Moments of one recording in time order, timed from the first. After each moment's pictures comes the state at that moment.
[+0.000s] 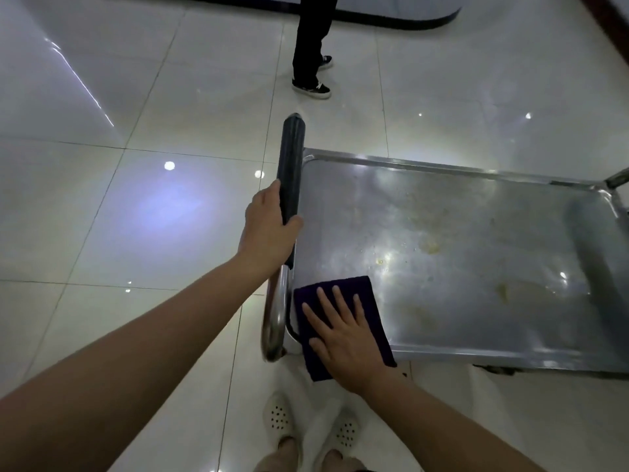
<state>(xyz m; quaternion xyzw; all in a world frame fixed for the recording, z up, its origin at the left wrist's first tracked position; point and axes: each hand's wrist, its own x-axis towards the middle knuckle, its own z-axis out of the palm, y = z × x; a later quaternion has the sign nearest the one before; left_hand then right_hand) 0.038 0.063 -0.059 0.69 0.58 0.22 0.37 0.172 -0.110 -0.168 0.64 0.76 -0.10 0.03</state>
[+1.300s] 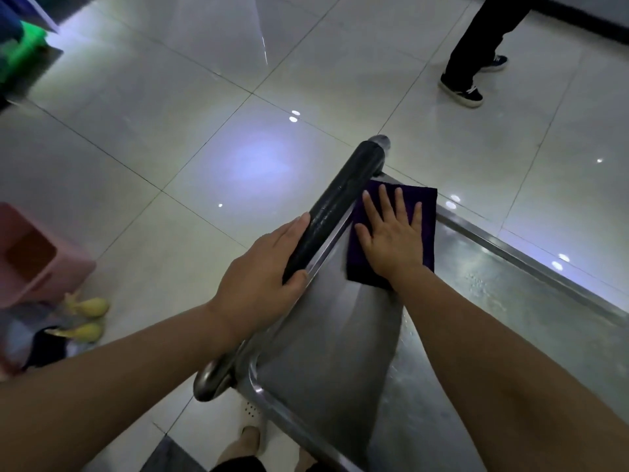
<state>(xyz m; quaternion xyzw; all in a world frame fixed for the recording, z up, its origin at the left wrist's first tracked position) 0.068 0.071 -0.067 0.66 0.69 0.15 0.25 0.264 0.206 -0.175 0.57 0.82 -0.09 0.06</state>
